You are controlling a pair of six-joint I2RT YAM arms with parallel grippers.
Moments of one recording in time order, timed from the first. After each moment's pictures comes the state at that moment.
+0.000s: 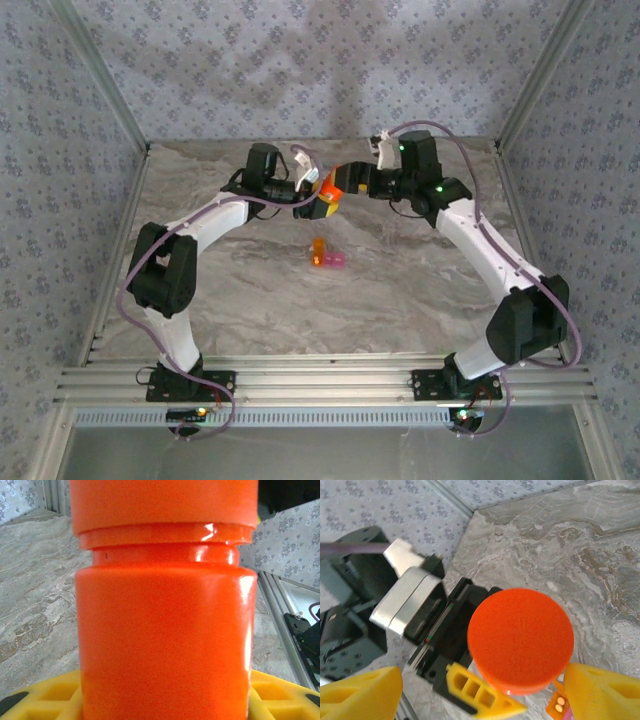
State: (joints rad) left arm -0.45 1.86 1.37 -0.03 1.02 0.18; right arm 0.37 1.49 1.37 -0.39 -0.60 0.47
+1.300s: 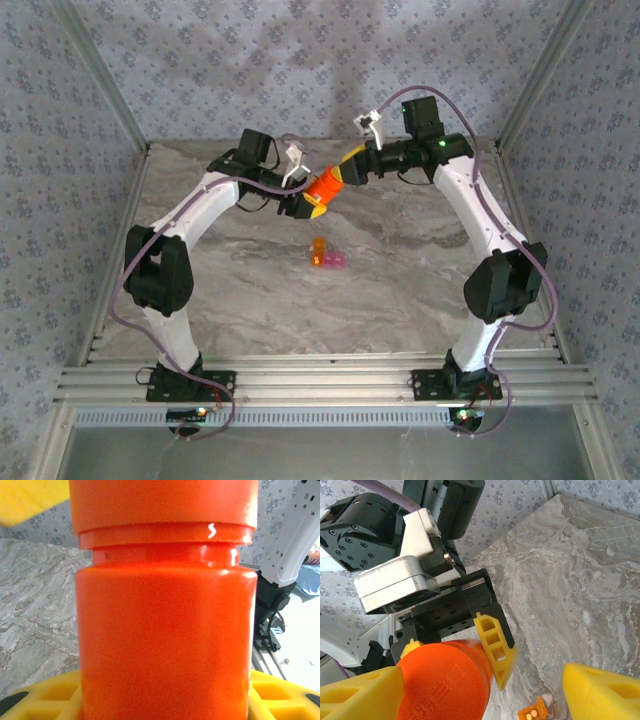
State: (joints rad) left arm -0.40 1.86 1.62 -0.64 1.24 0.64; right arm 0.29 1.77 1.83 -0.79 -0.98 -0.15
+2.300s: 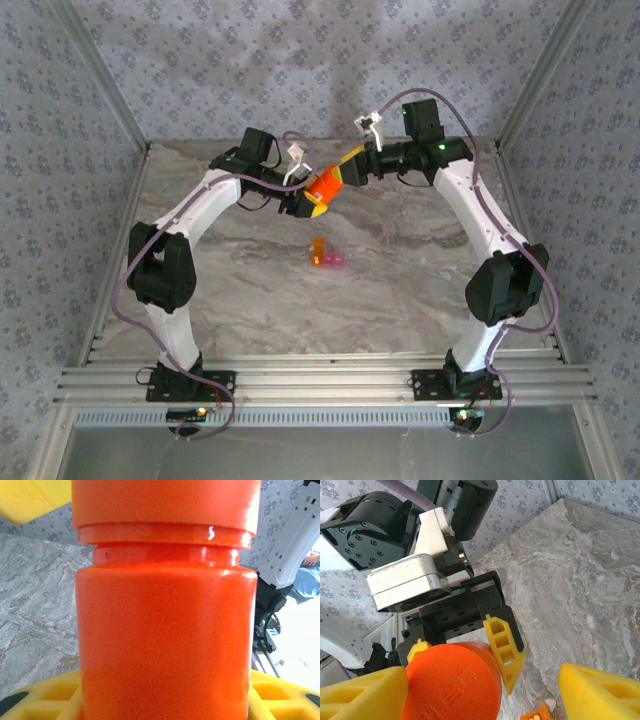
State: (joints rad) left arm -0.40 1.89 1.66 -0.68 1.25 0.65; right arm 0.30 1.75 1.78 -0.71 -1.00 -0.11
